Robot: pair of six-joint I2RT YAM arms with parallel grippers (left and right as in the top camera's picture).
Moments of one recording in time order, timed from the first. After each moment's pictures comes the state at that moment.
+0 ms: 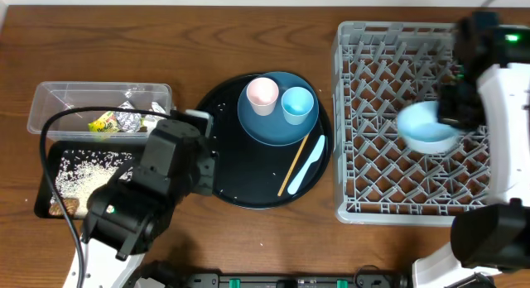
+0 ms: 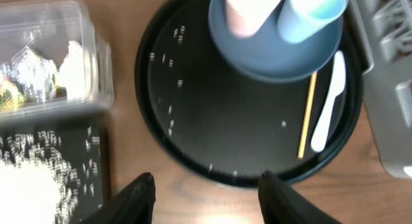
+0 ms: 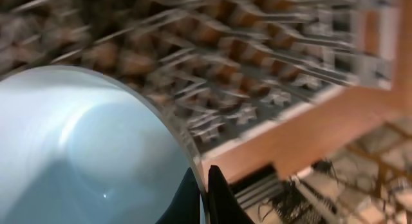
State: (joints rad) left arm -0.44 0.98 1.11 -1.08 -0.10 -0.24; right arm -0.11 1.77 1.83 -1.65 0.32 0.31
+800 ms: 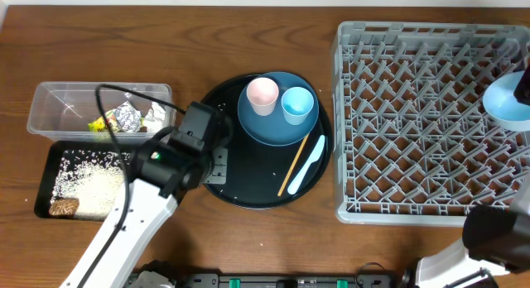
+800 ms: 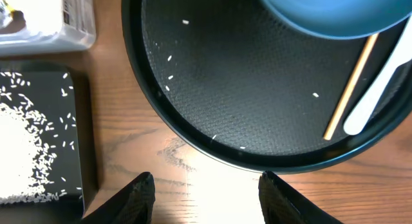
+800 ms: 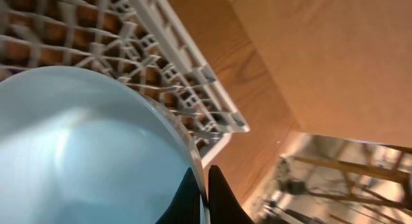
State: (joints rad) left arm -0.44 1.23 1.11 -1.13 -0.10 -0.36; right arm -0.32 1.81 2.11 -1.58 0.61 0.20
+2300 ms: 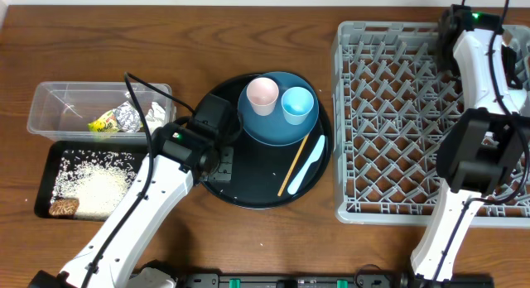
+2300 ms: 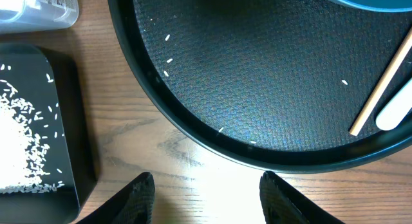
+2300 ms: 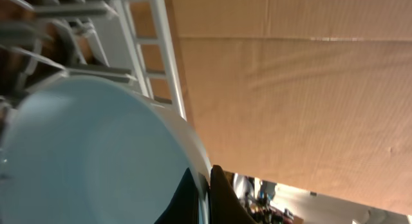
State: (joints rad) left arm -0.44 1.36 1.11 -1.14 -0.10 -0.36; right arm -0.14 2.32 2.11 -1.43 1.19 0.16
